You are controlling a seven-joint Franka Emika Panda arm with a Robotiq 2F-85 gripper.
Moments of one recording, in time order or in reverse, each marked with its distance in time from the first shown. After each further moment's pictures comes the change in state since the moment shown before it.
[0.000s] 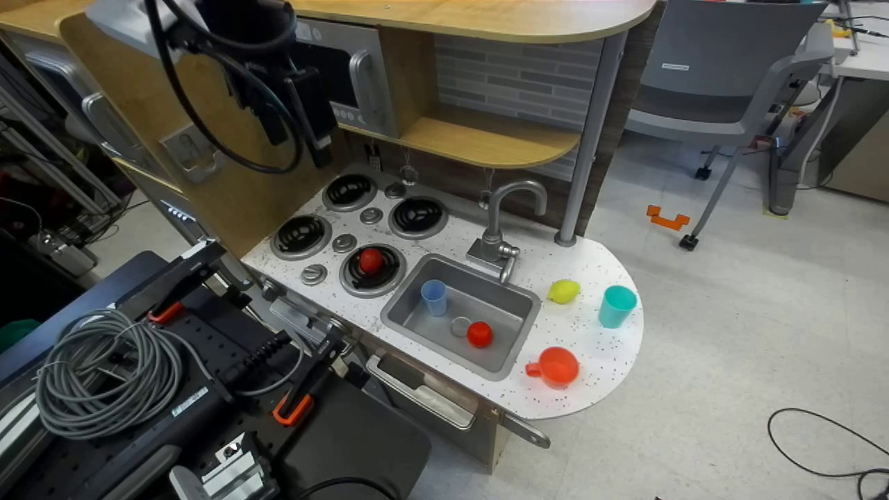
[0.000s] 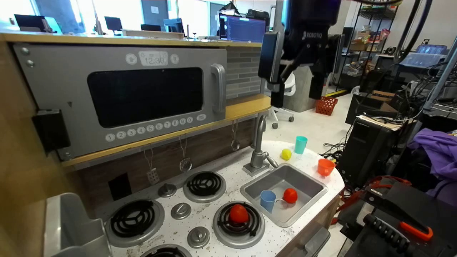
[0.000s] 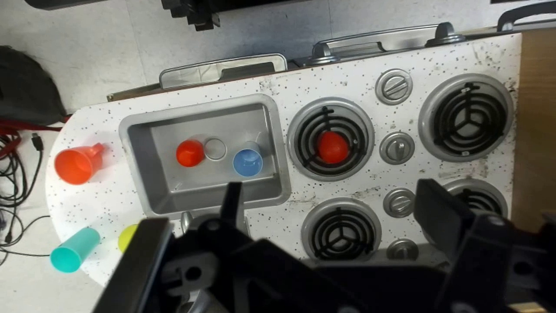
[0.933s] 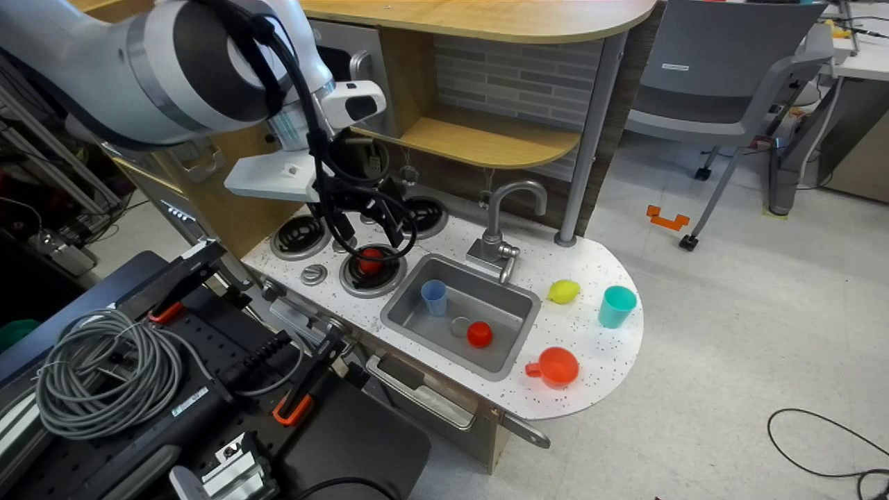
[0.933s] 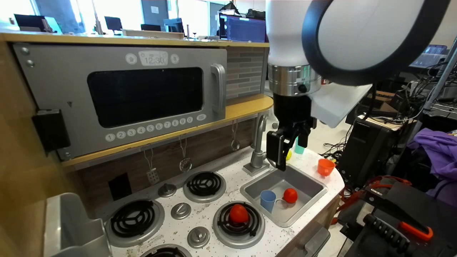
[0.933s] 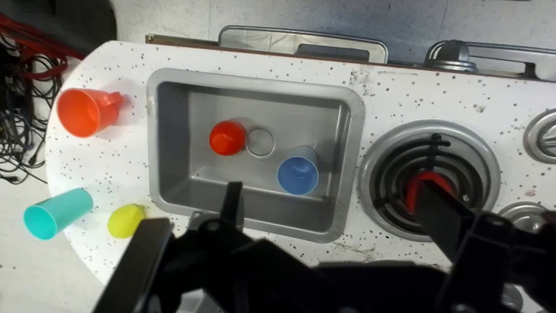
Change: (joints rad) arm 0.076 0.379 -0.135 0.053 -0.418 0.329 0.092
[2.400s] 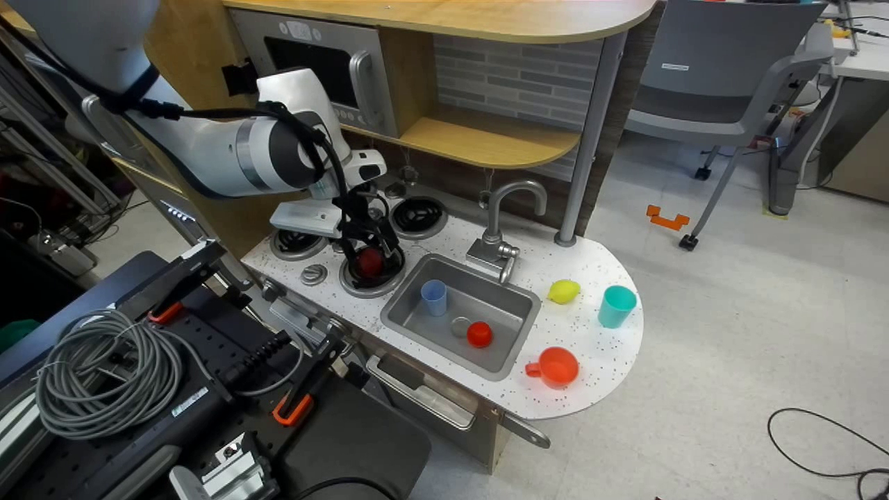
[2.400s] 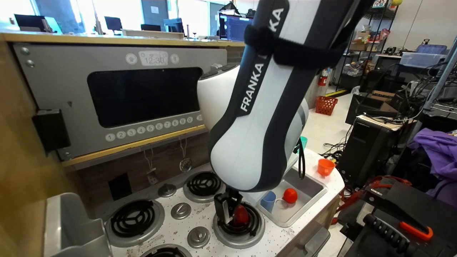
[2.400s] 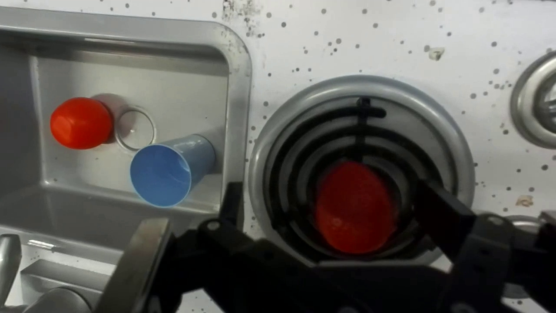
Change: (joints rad) arm 0.157 0.473 0.003 0.365 0.186 0.031 0.019
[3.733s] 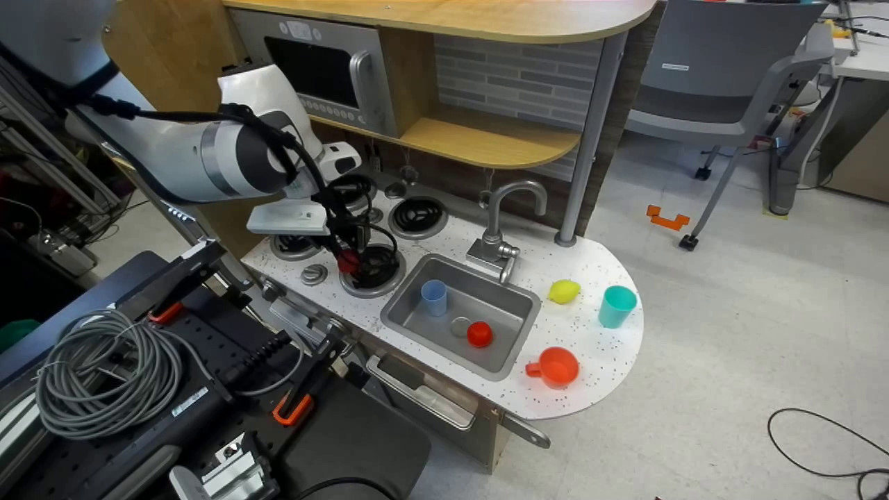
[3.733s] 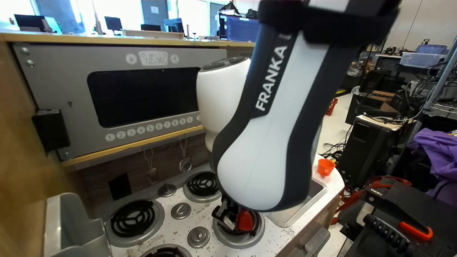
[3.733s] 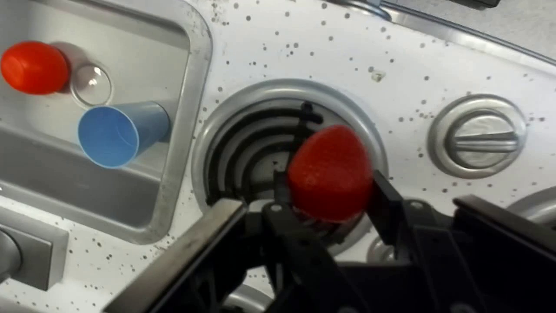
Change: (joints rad) arm 0.030 -0.080 0.015 -0.140 -0.006 0.144 -0.165
